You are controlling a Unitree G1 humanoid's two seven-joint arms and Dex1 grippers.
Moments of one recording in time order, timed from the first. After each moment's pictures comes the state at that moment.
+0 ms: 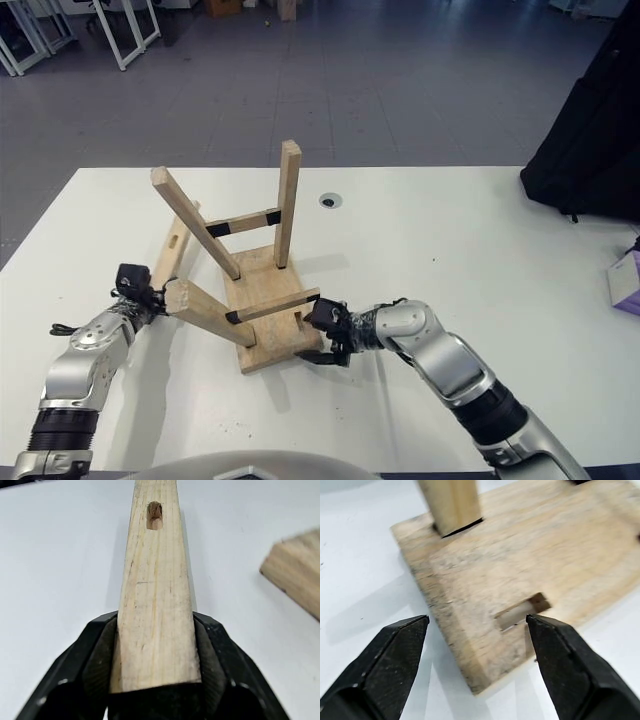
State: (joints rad) left arm 0.00 0.40 0.12 0.00 -0.26 0.39 -0.16; right arm -0.20 -0.63 0.45 -0.34 0.20 0.60 0.92
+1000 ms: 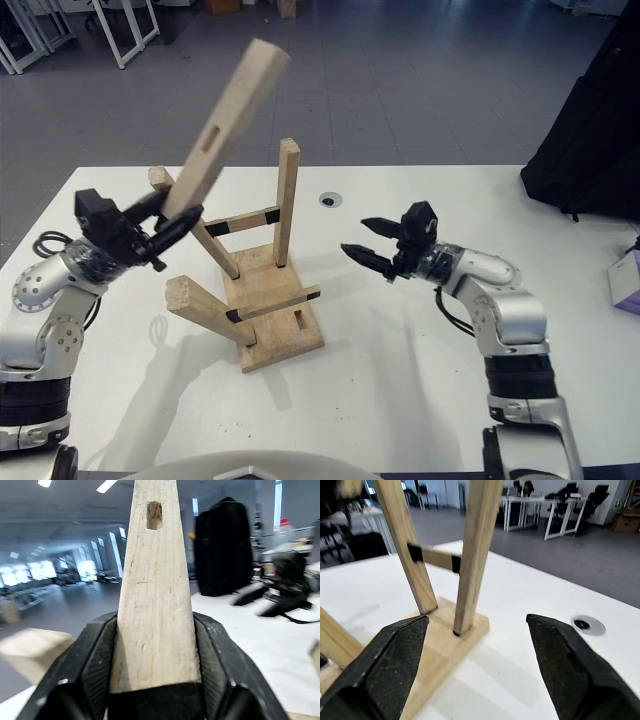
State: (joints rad) left arm -0.15 0.53 0.15 -0.21 -0.59 0.19 -0.85; right arm -0.33 -0.52 -0.05 -0.03 0.54 0.45 0.94
